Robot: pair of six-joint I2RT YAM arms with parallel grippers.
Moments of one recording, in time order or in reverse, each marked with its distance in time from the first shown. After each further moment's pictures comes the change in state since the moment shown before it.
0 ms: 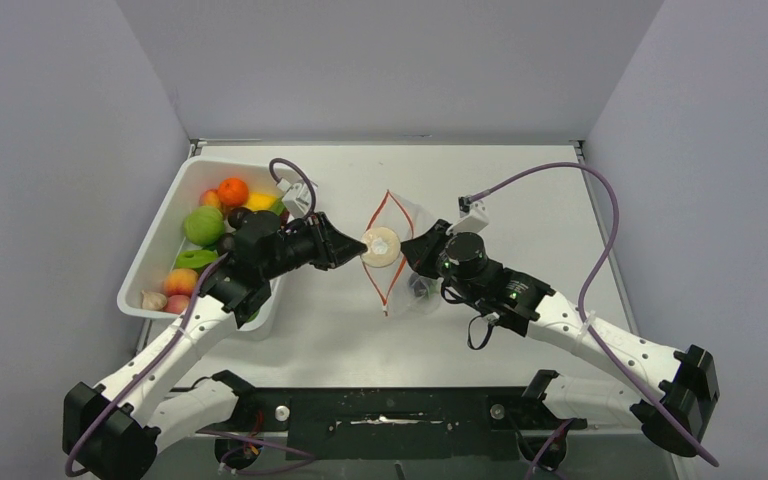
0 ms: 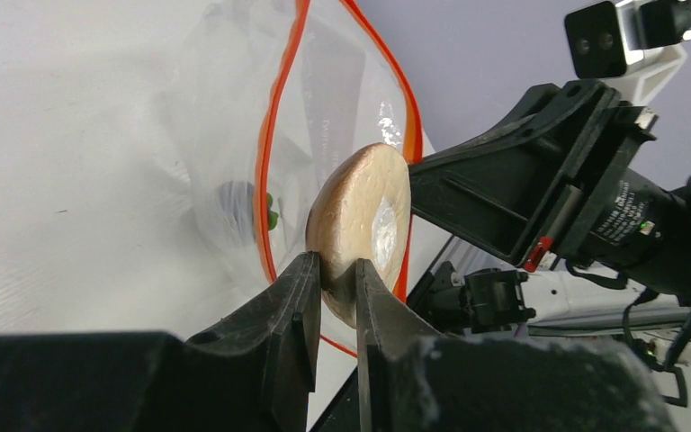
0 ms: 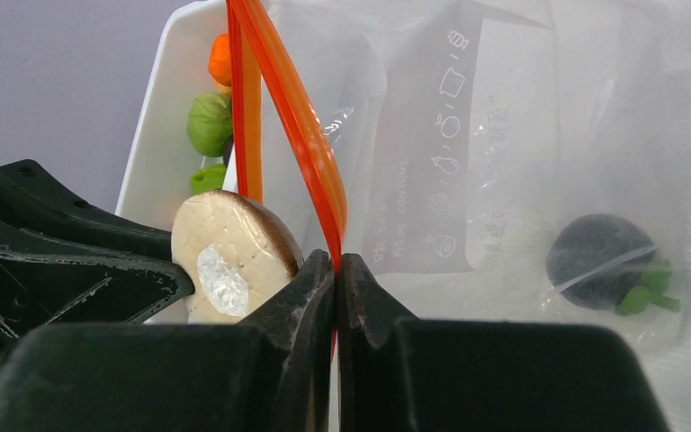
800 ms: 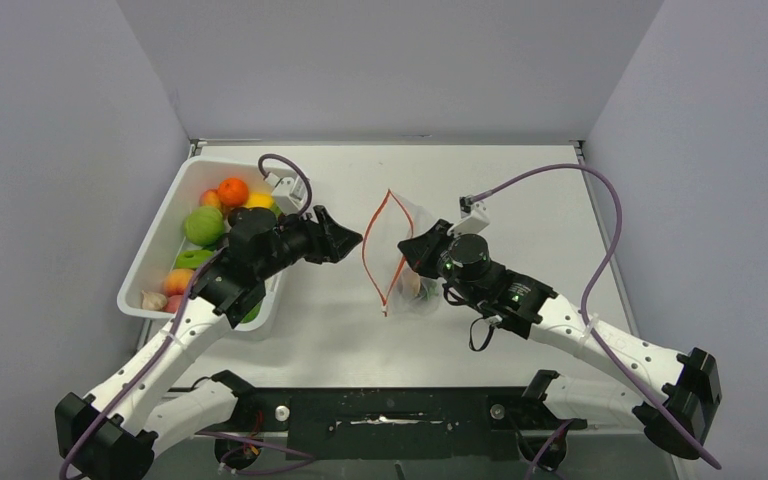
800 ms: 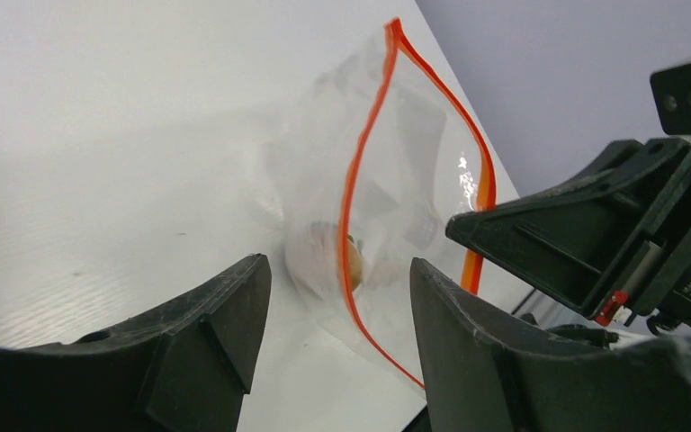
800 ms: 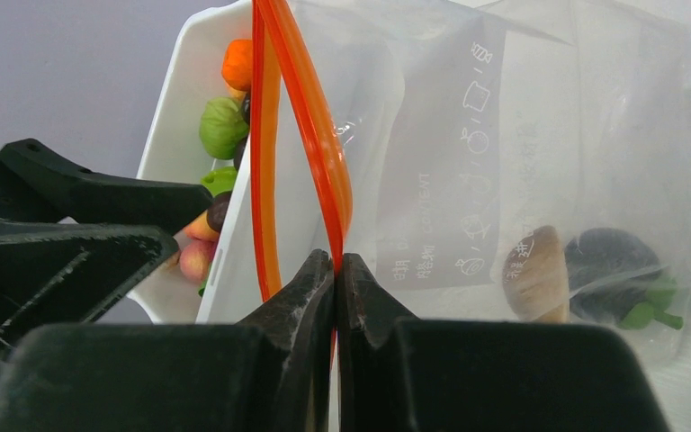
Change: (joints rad) left arm -0.012 -0.028 0.066 -0.113 -0.183 0.105; right arm 0.003 -0.018 -0.013 0.031 -0.007 -0.014
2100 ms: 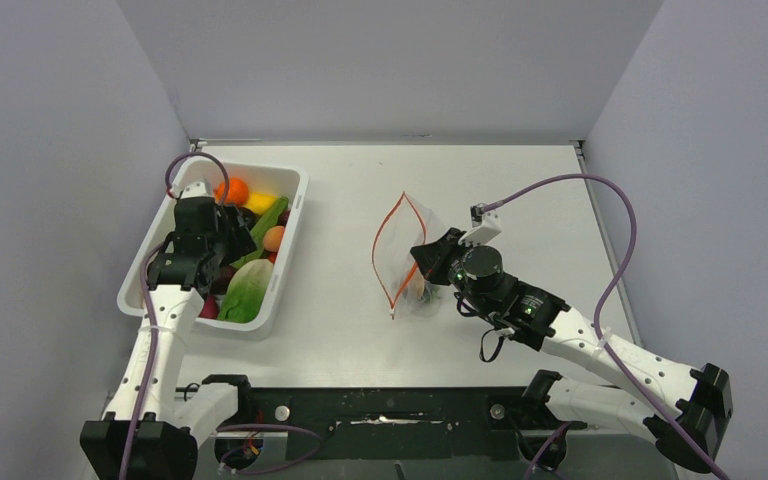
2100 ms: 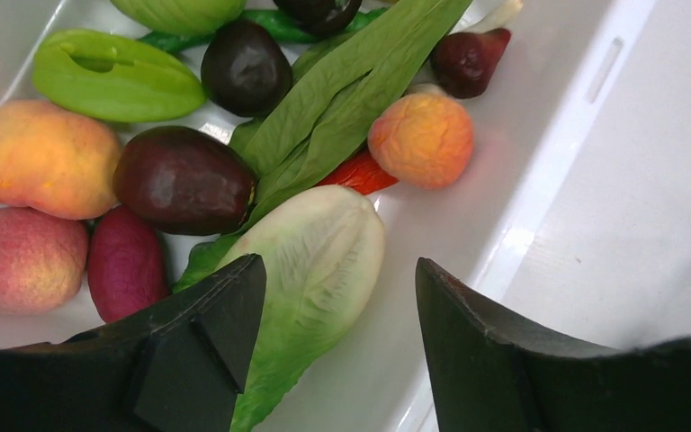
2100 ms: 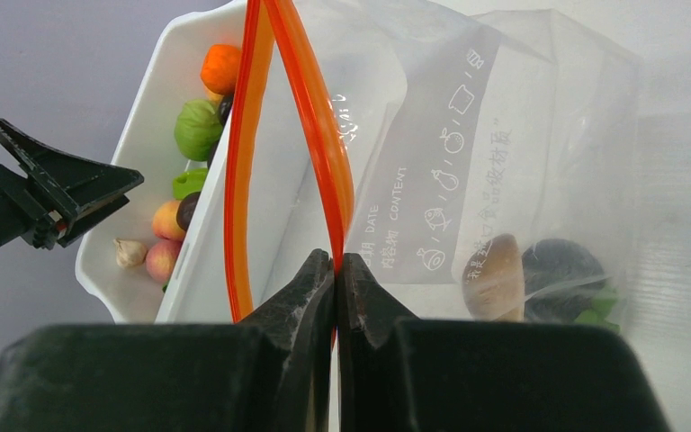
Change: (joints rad) left arm 0.520 0.030 0.114 -0.557 -0.381 0.169; right arm 0.000 -0.103 -0.091 0.014 0.037 -0.088
